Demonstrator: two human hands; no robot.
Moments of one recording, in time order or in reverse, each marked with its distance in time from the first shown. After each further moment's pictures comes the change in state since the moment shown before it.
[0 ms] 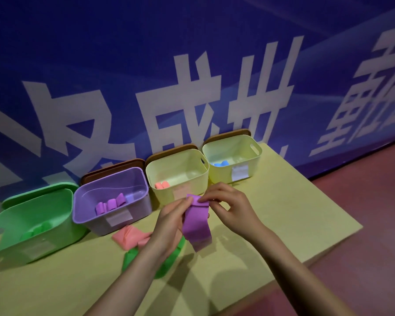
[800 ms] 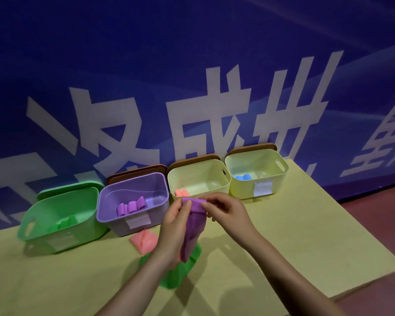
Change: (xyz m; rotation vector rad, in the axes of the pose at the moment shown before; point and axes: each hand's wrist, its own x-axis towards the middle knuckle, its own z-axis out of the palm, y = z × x) left_hand 0.004 0.016 -0.021 0.217 0.182 0.272; right_hand 0.040 -0.016 0.043 0.356 -0.059 0.343
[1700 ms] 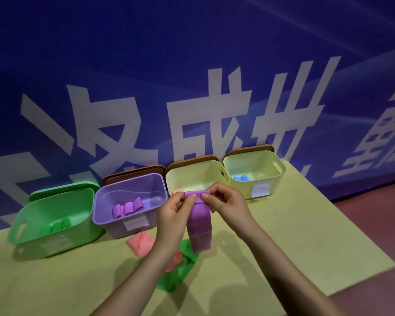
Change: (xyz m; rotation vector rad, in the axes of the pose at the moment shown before) left_hand 0.016 0.007 -0.007 0.105 -0.026 0.198; right_hand 0.014 -0.019 0.006 0.075 0.028 0.085
